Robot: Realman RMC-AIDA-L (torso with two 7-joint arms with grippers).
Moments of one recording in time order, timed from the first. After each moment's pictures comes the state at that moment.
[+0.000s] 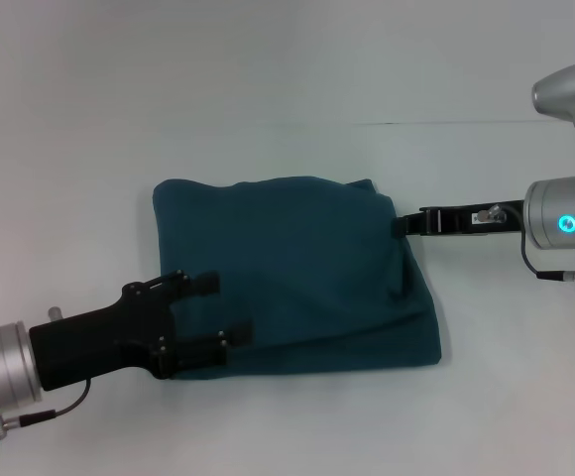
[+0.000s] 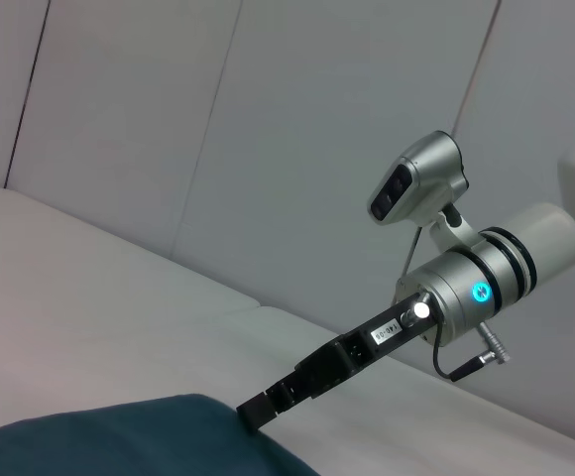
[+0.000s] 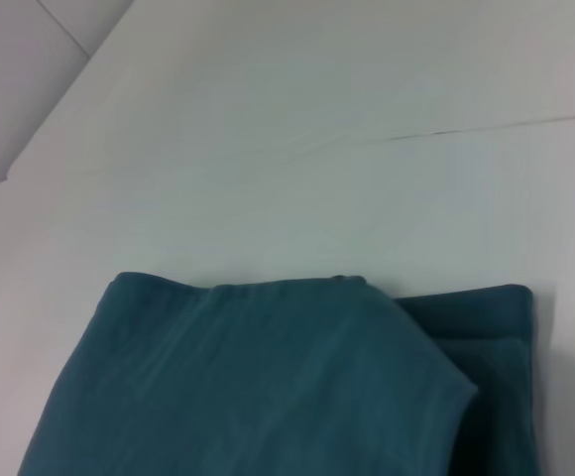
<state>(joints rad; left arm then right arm) -0.45 -2.15 0.53 0.57 2.00 1.63 -1.23 0.79 2.03 -0.92 -0.48 -2.11 -1.00 2.20</state>
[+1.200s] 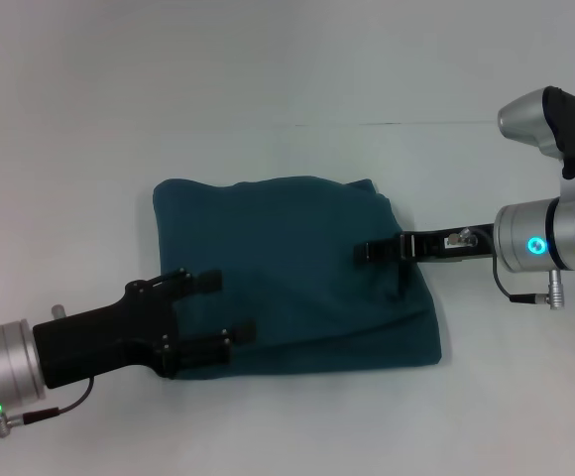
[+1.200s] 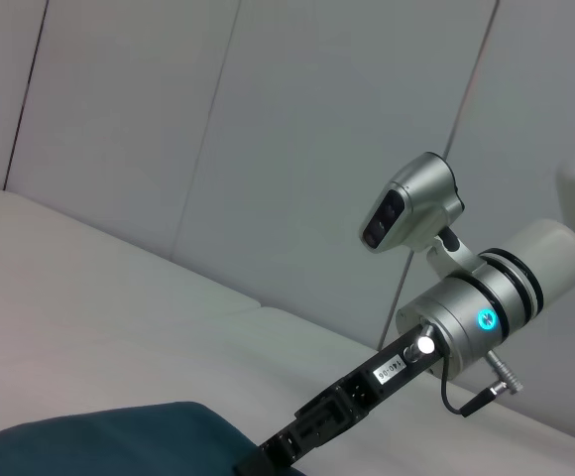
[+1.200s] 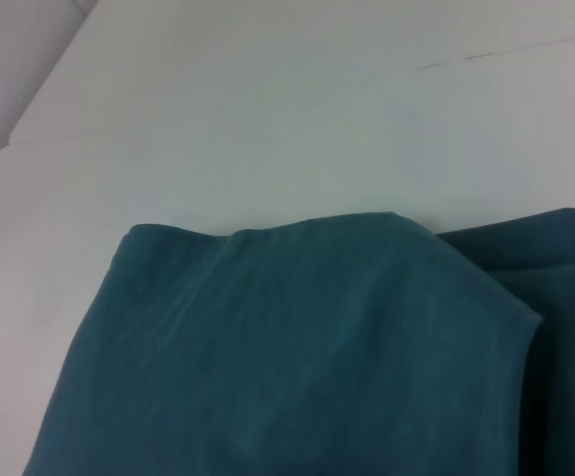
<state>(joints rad) -0.45 -2.15 0.53 0.57 2.00 1.63 -1.23 0.80 2.06 -0.96 -0.44 -2.12 -0.98 2.24</state>
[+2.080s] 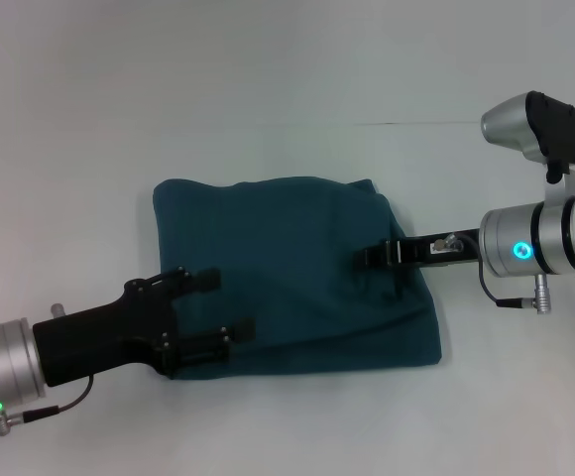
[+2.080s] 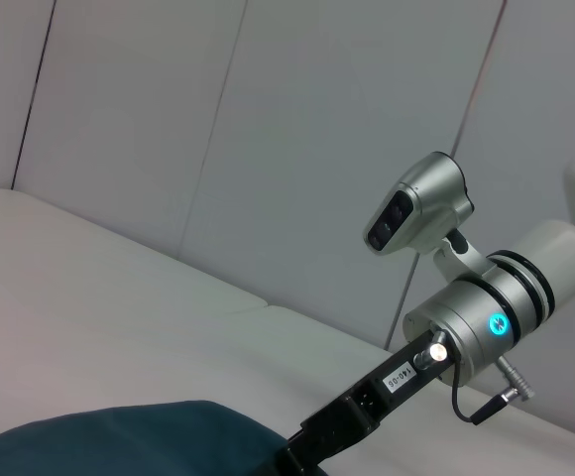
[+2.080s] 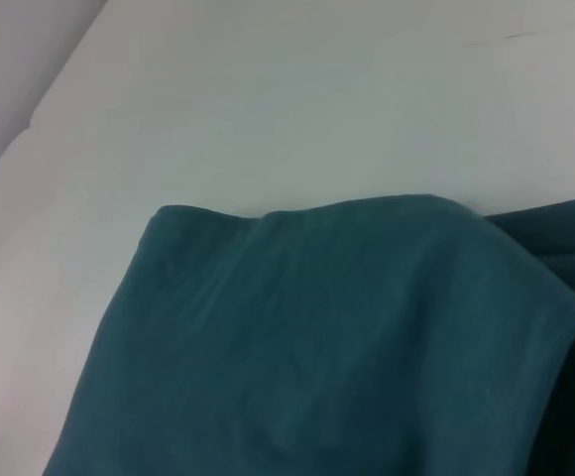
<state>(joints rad) -0.45 -2.15 0.53 0.57 2.00 1.62 -1.23 0.81 2.07 -0.97 -0.42 -2.11 -0.98 2.23</state>
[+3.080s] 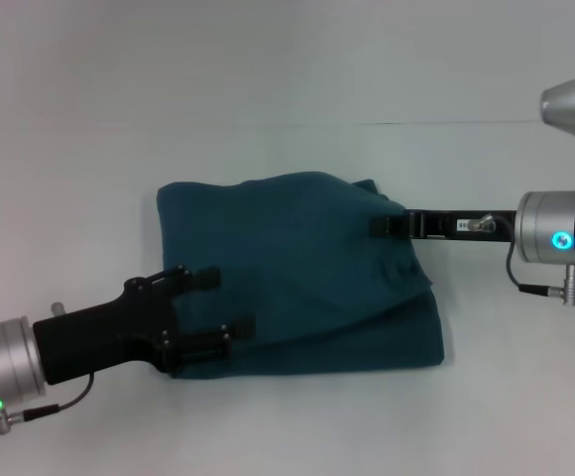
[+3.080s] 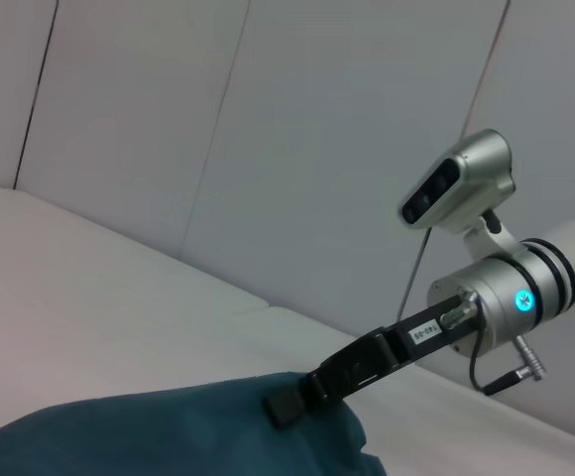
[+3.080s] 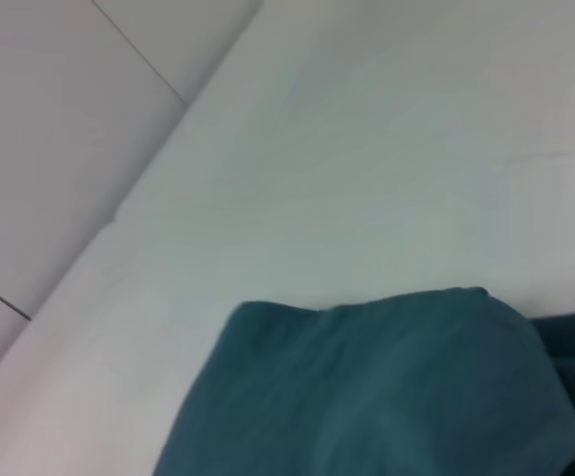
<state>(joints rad) -0.45 -2.15 0.53 0.57 1.99 1.62 -1.24 0.70 2.08 -0.95 -0.57 -1.95 -1.08 2.11</state>
